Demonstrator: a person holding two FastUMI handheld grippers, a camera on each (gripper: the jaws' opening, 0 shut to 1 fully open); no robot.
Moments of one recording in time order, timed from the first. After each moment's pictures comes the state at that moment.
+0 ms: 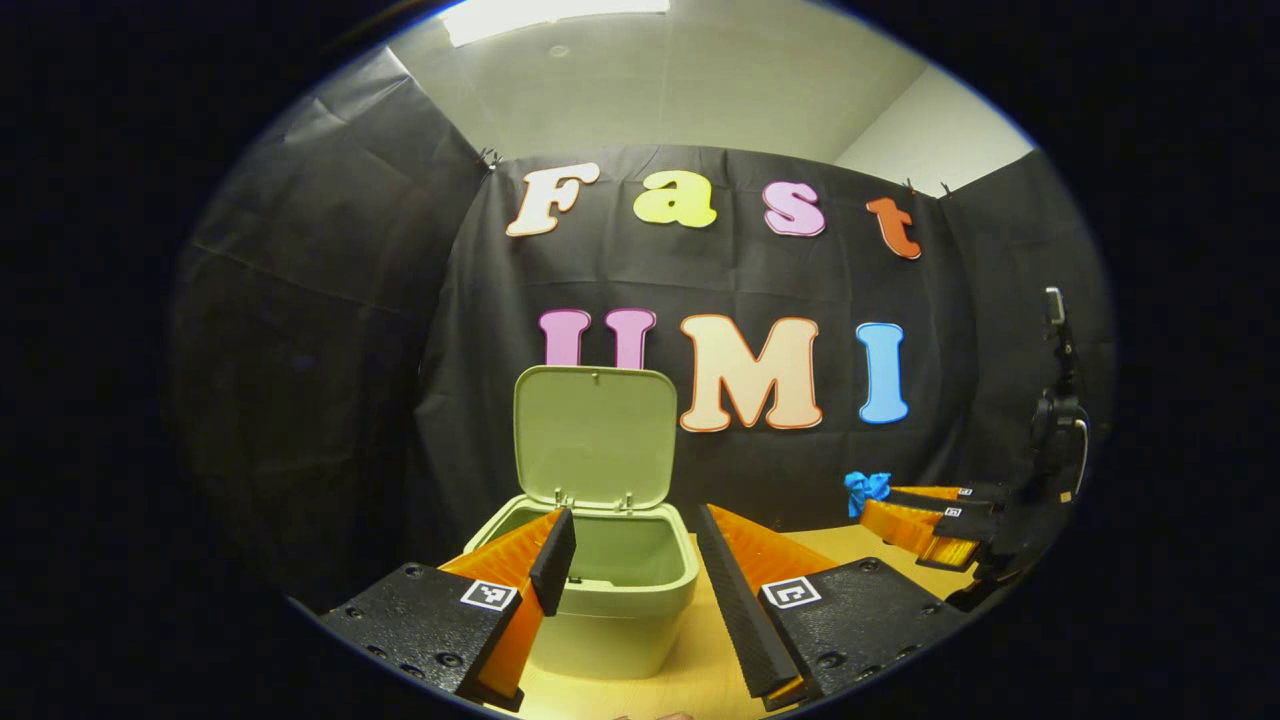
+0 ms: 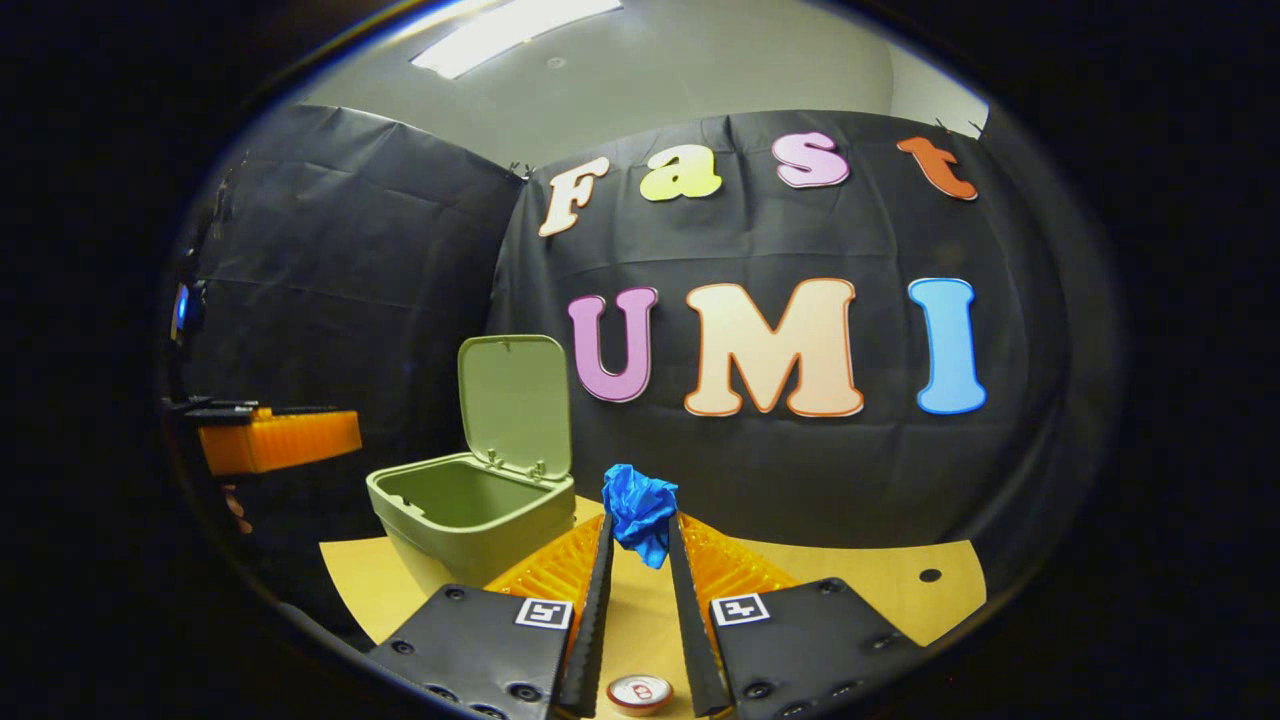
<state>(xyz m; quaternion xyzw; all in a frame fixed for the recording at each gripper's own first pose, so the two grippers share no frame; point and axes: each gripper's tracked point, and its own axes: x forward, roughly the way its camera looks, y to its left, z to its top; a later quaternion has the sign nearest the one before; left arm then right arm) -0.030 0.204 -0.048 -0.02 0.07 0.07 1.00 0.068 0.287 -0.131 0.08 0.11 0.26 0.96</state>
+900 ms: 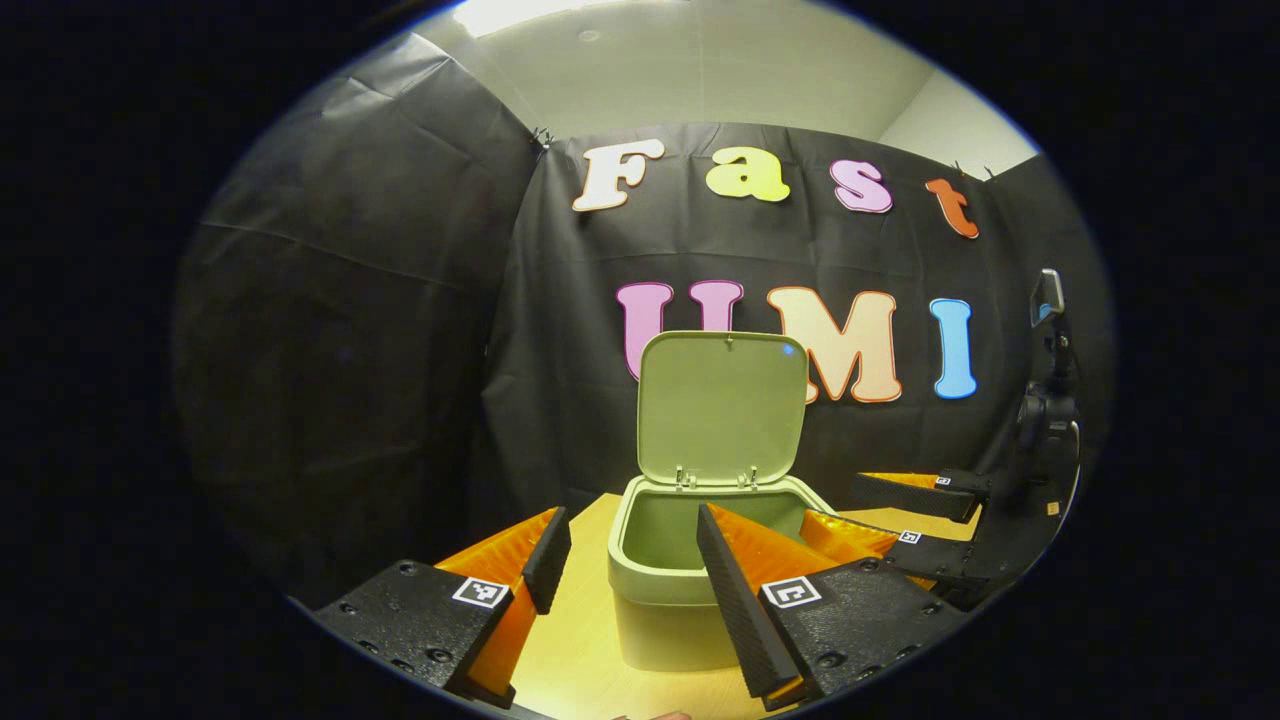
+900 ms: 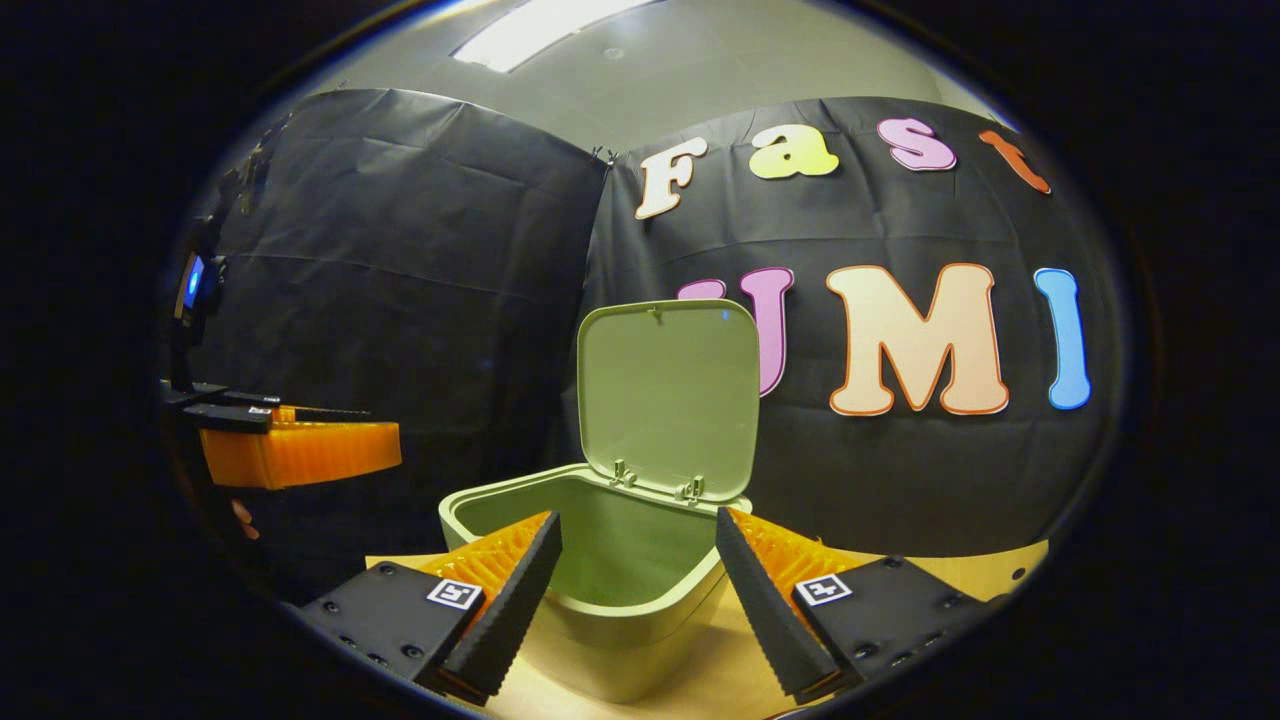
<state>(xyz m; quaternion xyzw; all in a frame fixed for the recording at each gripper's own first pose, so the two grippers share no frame) -0.046 0.301 -0.070 -0.01 0.09 0.13 0.99 0.057 0.443 -0.145 0.08 0.09 0.35 0.93</state>
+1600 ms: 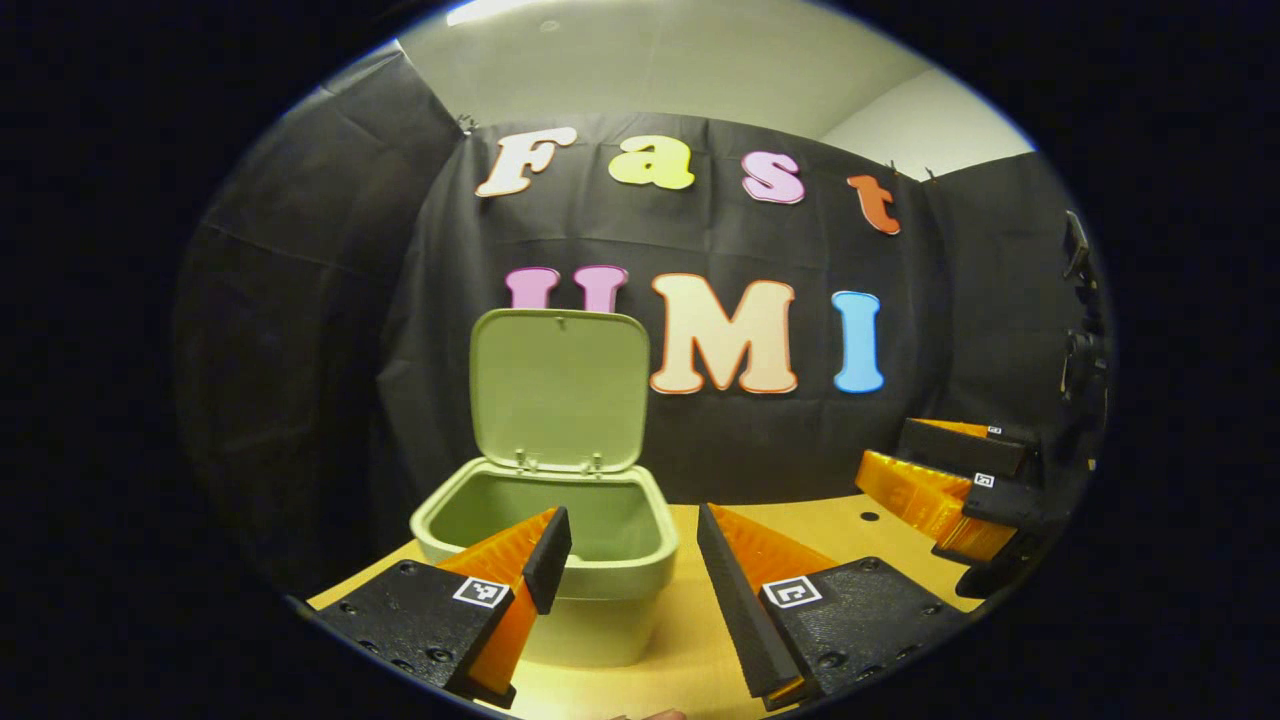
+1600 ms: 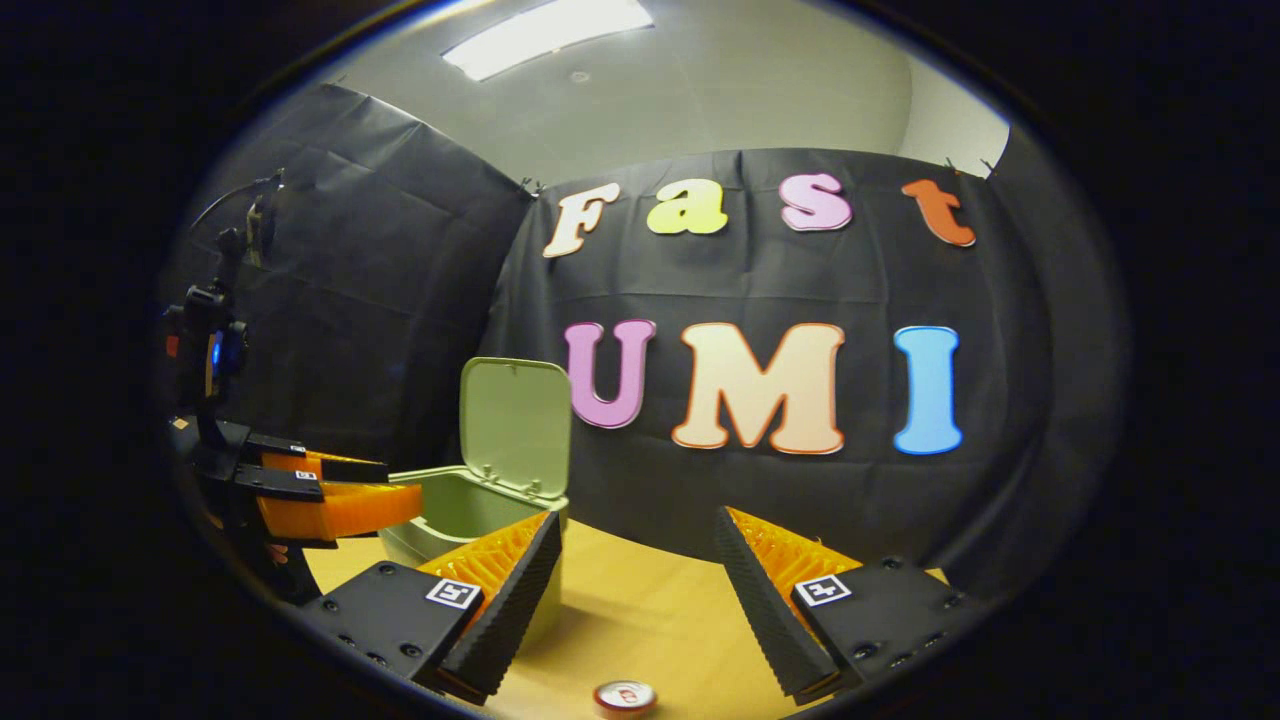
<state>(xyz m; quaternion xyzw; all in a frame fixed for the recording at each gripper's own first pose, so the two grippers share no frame) -0.013 0.142 -0.090 -0.03 0.11 -0.01 0.99 0.049 0.216 -0.111 0.04 0.07 0.20 0.98</state>
